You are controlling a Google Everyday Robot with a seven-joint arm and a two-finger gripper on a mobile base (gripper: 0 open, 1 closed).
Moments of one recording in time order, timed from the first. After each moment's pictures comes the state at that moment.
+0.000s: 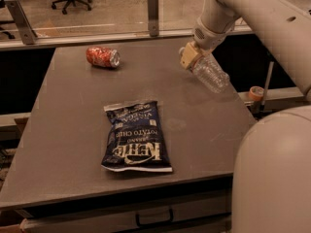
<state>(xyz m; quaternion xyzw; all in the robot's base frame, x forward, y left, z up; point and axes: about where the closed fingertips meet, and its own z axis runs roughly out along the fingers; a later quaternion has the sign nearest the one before) 0.722 -0.143 0.875 -0.30 0.93 0.04 0.20</state>
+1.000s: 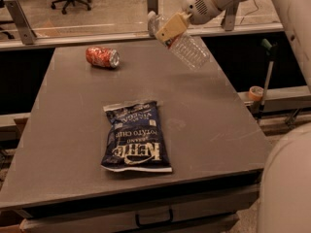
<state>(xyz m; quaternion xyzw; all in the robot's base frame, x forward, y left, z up) 0.690 -0.049 0.981 -0.49 0.77 0.23 0.34</state>
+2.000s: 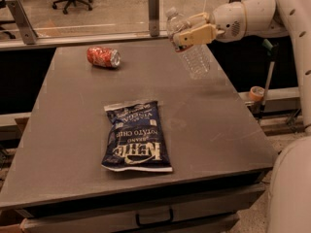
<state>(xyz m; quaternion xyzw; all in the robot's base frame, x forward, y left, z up) 0.663 -0.082 0.988 -0.53 0.57 0.42 0.46</state>
